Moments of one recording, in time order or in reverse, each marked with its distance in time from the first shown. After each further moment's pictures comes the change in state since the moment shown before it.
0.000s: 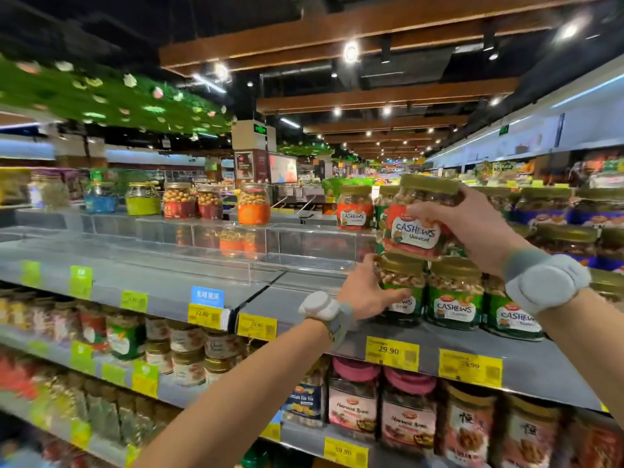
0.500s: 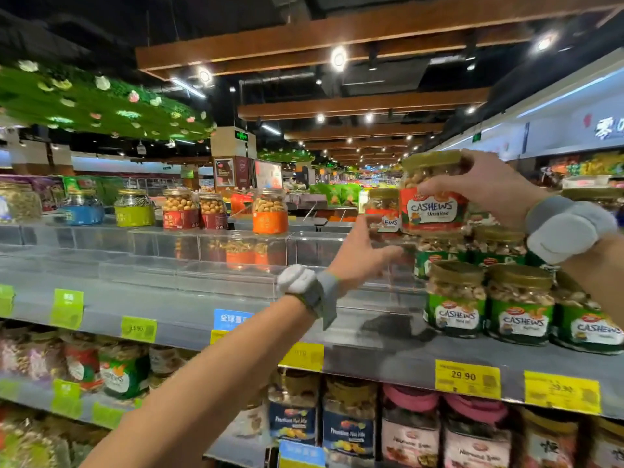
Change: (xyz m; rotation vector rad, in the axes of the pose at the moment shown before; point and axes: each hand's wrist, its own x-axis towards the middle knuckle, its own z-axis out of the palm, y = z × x) left_hand 0.026 -0.016 -0.117 -0.313 -0.055 0.163; right_hand 0.049 -0.043 0.059 -0.319 -0.007 -0.121
